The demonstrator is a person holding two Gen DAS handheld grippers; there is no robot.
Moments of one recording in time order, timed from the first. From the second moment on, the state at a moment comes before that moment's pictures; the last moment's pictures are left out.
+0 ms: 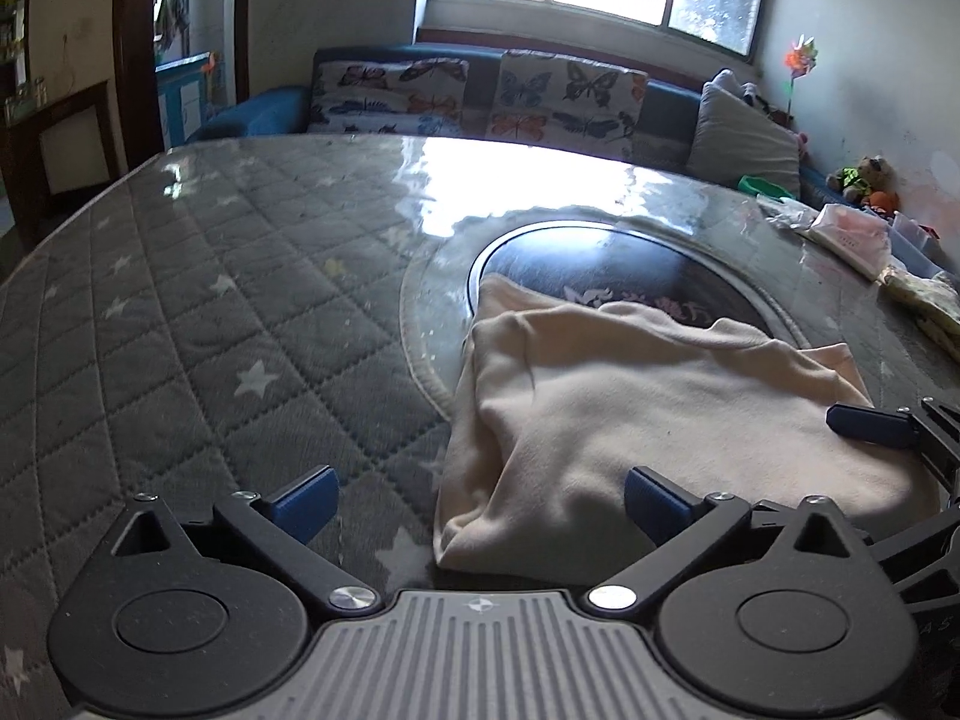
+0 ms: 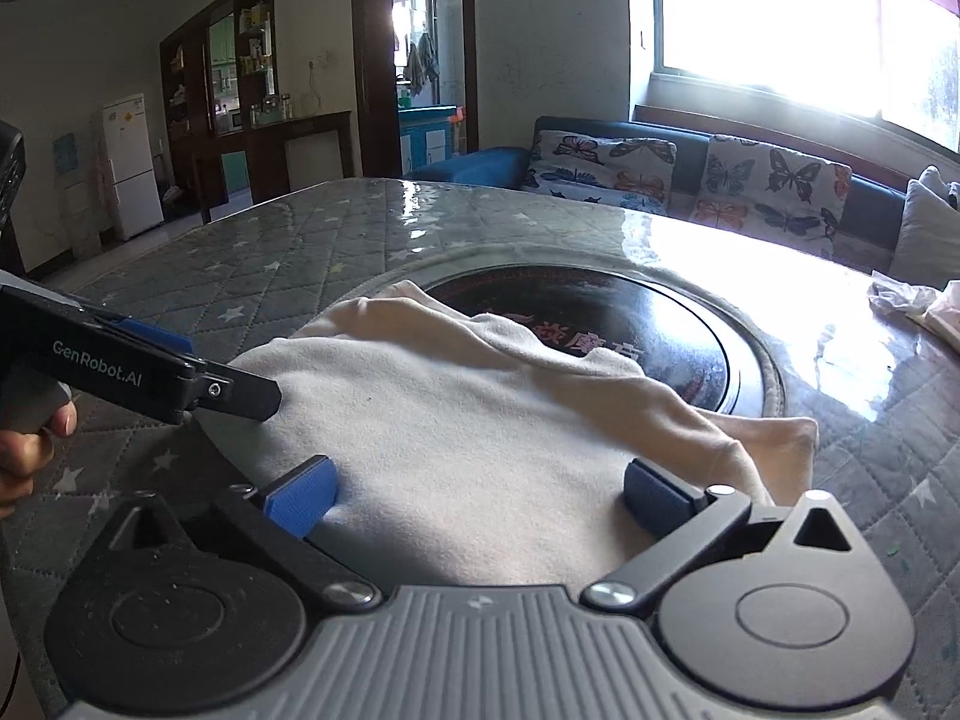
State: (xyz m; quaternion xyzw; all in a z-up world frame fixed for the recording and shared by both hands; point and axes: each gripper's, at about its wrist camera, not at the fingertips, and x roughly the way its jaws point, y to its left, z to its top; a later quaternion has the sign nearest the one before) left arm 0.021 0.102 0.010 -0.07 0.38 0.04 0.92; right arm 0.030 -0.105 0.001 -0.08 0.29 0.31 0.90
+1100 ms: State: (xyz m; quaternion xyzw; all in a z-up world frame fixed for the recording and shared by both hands) left arm 0.023 0.104 0.007 -0.09 0.40 0.04 0.91; right arm 0.035 -0.105 -0.004 -0.07 0.31 0.32 0.89
